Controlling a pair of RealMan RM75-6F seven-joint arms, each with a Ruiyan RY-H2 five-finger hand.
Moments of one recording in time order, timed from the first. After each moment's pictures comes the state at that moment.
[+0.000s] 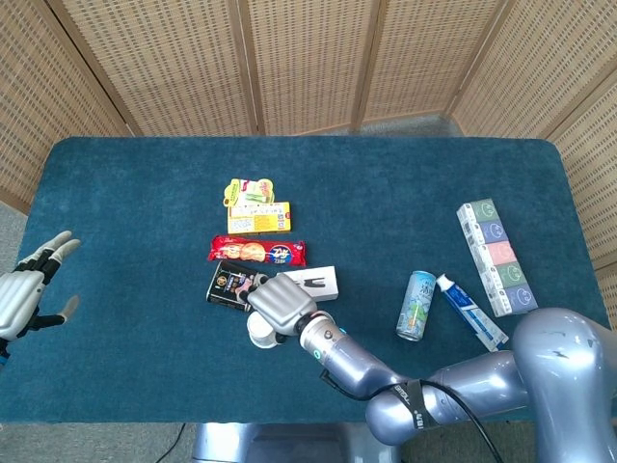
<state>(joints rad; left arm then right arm) -0.29 -0.87 -0.05 -1.77 1.40 1.16 -0.23 1.45 -1.40 0.14 -1.98 -0.41 0.97 -0.61</state>
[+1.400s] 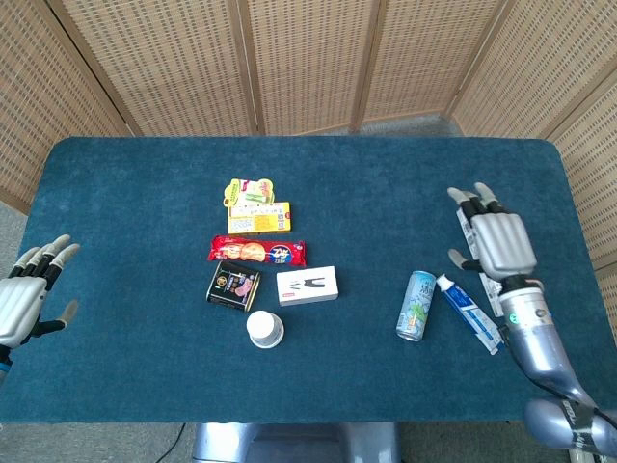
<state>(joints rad) -0.26 -0.88 -0.05 -1.84 1.38 1.23 -0.04 0.73 -1.03 0.02 -1.82 -0.96 1.32 -0.21</state>
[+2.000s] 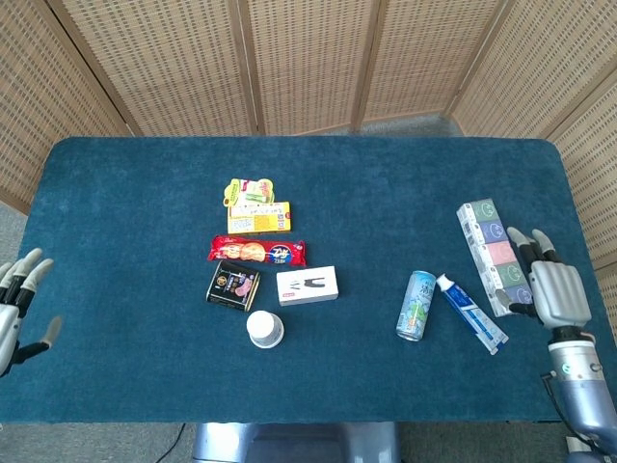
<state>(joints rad) -0.09 -1.00 0.01 -1.73 1.55 1.53 -0.10 0.44 -1.05 -0.01 -1.73 -1.14 1.39 0.00</state>
